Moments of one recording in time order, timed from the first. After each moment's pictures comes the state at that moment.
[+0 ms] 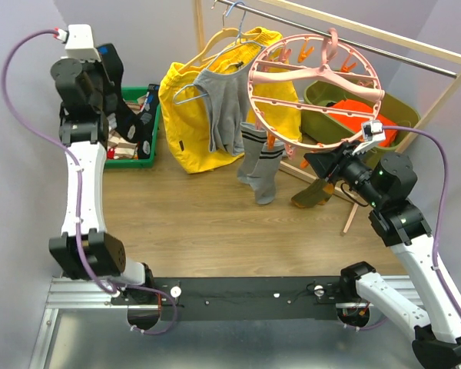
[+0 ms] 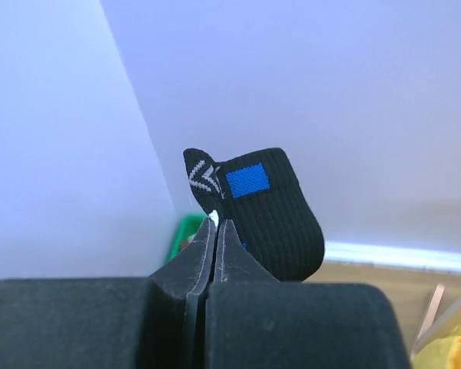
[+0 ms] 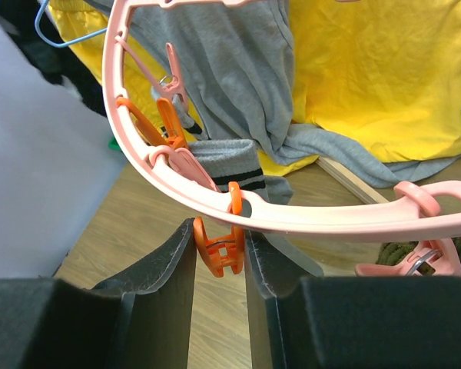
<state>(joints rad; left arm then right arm) 0.15 1.49 1.63 -0.08 -0.01 0.05 0.34 0.76 0.96 -0.26 -0.23 0.45</state>
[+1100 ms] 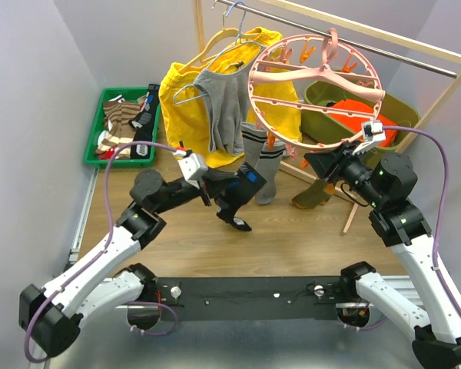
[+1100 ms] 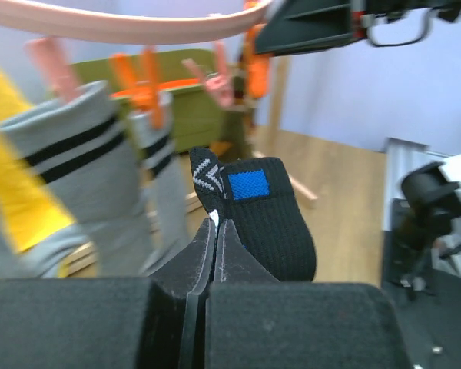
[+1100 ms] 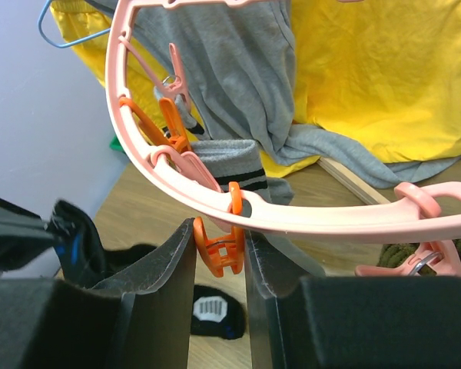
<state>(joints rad) -0.61 0.84 0.70 0.31 0.53 -0.10 0.34 0.76 0.96 -0.26 -0.23 0.45</state>
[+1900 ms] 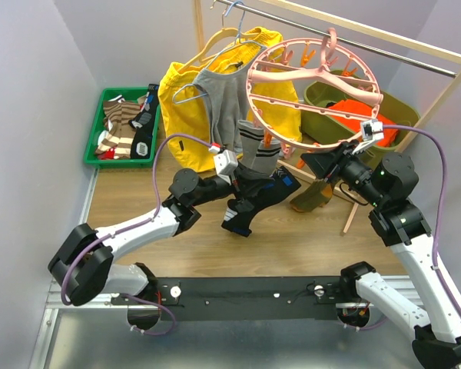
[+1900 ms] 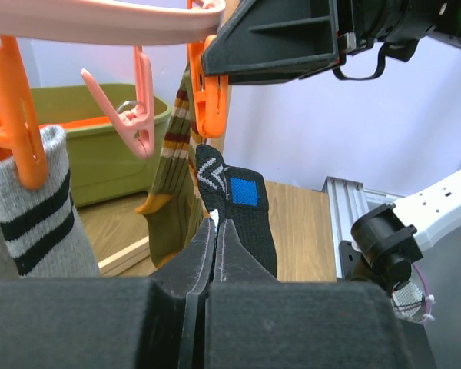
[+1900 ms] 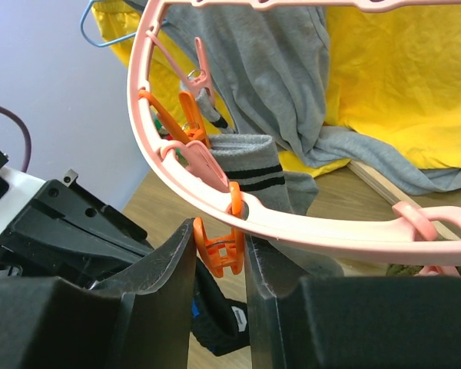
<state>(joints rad) -0.79 1.28 0.70 0.90 0.53 -0.30 0.34 0.77 0.96 -0.22 -0.31 0.50</state>
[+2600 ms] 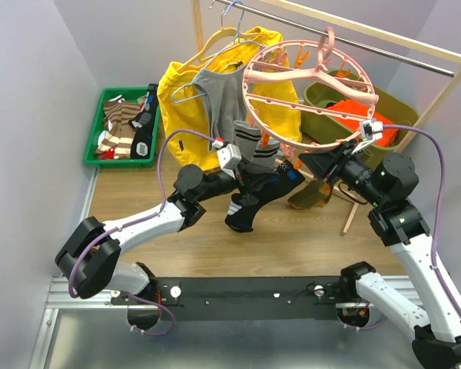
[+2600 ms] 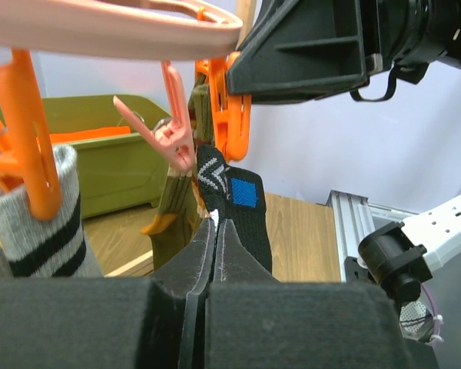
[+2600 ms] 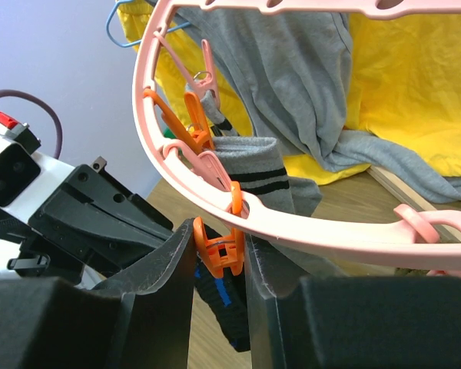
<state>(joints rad) -0.79 1.35 0.75 0.95 0.51 -0.32 0.34 0.77 0.95 -0.18 -0.35 0.53</state>
